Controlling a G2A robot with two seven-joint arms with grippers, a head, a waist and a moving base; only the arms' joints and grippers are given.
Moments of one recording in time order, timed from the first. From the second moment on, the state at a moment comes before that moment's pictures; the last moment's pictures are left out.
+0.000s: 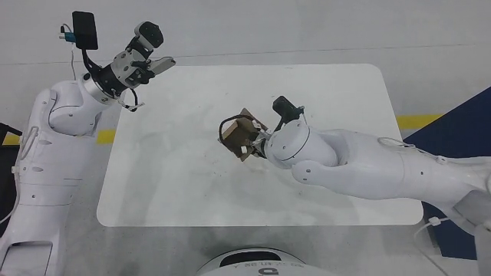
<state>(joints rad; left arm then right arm) 1.04 -0.94 -1.36 -1.49 0.38 -0.96 -0.23 -0.45 -0.97 0.17 -1.99 1.61 1.01 -0.81</state>
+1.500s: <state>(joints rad) 1.04 -0.94 -1.36 -1.49 0.38 -0.96 -0.23 -0.54 -0.93 0.17 -1.86 0.79 1.01 -0.70</state>
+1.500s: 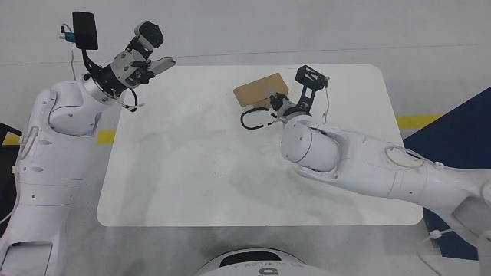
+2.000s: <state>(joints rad) 1.04 -0.94 -1.36 -1.49 0.38 -0.96 -0.23 -0.69 -1.13 0.17 -1.53 -0.26 1.01 -0.01</state>
